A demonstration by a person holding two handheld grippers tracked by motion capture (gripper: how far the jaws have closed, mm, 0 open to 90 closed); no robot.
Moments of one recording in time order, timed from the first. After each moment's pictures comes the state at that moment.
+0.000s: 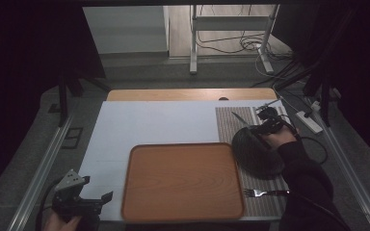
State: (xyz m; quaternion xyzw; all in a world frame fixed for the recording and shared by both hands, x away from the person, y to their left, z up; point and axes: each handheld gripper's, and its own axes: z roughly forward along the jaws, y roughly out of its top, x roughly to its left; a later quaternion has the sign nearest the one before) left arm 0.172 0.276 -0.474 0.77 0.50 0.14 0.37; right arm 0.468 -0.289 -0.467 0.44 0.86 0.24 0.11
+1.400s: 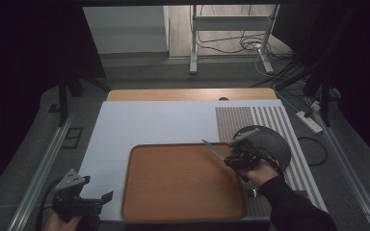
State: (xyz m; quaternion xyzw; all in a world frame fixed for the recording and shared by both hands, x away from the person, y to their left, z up) left arm 0.173 0.276 -0.474 0.77 0.50 0.14 0.36; right arm 0.343 -0.203 -0.472 0.37 0.89 0.27 0.08
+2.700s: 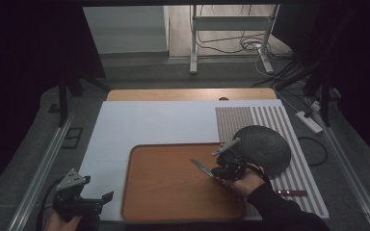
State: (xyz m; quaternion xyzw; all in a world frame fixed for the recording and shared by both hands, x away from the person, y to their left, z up) left arm 0.174 0.274 -0.475 0.78 0.50 0.14 0.36; right arm 0.319 -0.159 -0.483 0.29 0.92 0.25 0.05
